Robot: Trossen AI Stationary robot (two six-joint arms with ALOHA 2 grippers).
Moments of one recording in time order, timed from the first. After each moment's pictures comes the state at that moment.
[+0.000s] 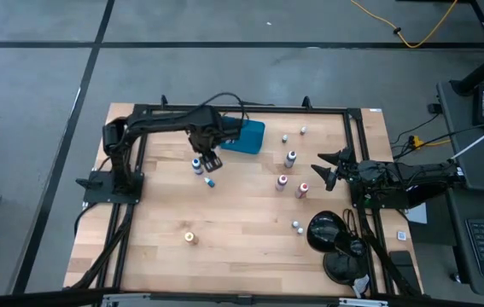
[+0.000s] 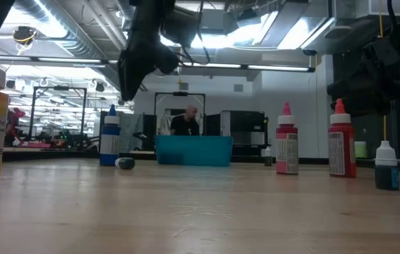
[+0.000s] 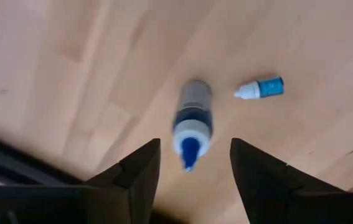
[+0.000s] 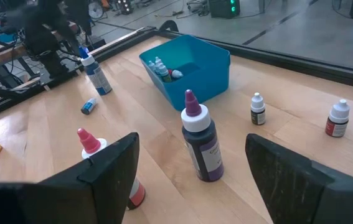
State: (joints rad) left arm 0.29 1.84 1.62 -1.48 -0.08 -0.29; right arm 0.11 0.10 0.10 -0.32 0.57 0.49
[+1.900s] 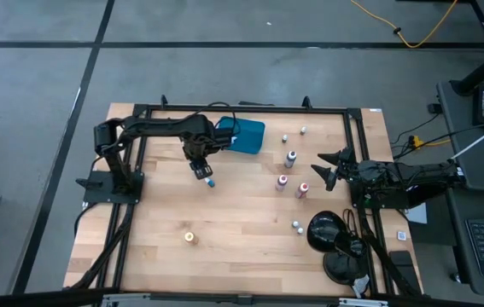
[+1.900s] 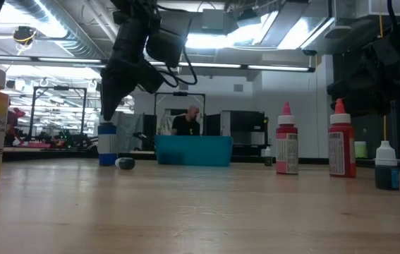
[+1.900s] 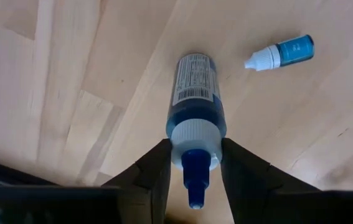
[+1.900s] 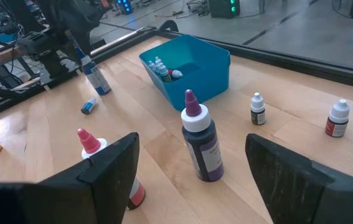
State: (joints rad) left arm 0.30 1.77 1.35 -1.33 -0.02 -0.21; right arm 0.11 0.10 0.10 -0.32 0.57 0.49
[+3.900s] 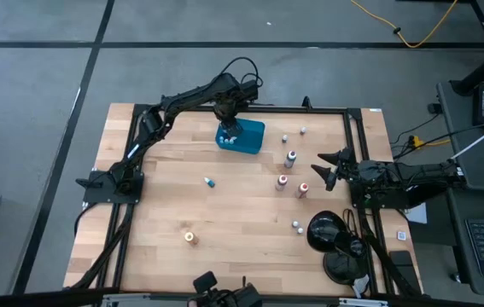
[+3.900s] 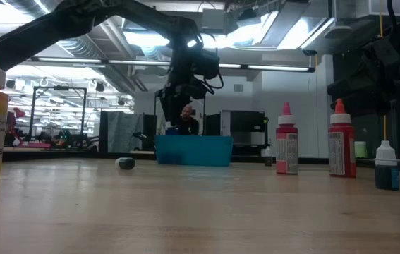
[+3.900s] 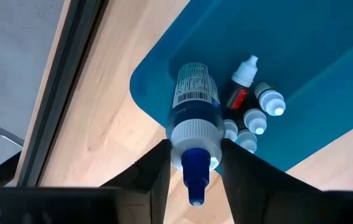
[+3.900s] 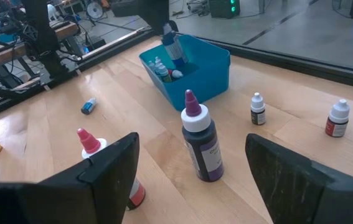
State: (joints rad) left arm 0.55 2.31 2.23 -1.51 -0.16 -0.03; right arm 0.11 0.10 0.10 -0.32 0.57 0.49
